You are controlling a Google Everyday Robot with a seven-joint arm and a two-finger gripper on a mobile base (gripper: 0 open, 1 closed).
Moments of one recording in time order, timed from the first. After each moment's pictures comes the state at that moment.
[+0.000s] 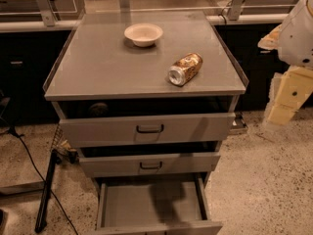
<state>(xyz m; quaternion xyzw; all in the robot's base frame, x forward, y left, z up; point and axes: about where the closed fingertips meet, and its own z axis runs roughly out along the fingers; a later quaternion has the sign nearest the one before) 0.438 -0.216 0.979 -0.60 0.78 -0.04 0.16</state>
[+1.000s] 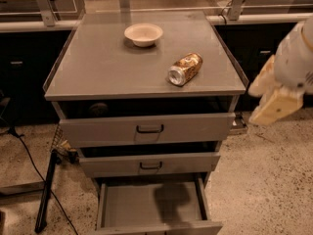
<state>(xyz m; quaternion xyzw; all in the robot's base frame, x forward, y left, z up) 0.427 -0.217 0.947 -0.60 0.78 -0.02 0.16</state>
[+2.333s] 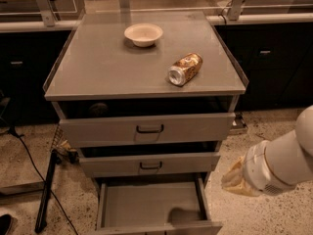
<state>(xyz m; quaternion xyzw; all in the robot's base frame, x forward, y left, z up) 0.360 -0.191 0.748 -0.59 0.78 0.08 0.19</state>
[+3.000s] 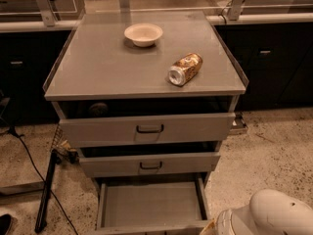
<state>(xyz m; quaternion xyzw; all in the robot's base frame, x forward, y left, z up) 0.292 -0.155 0.536 -0.57 0.79 0.18 0.16</state>
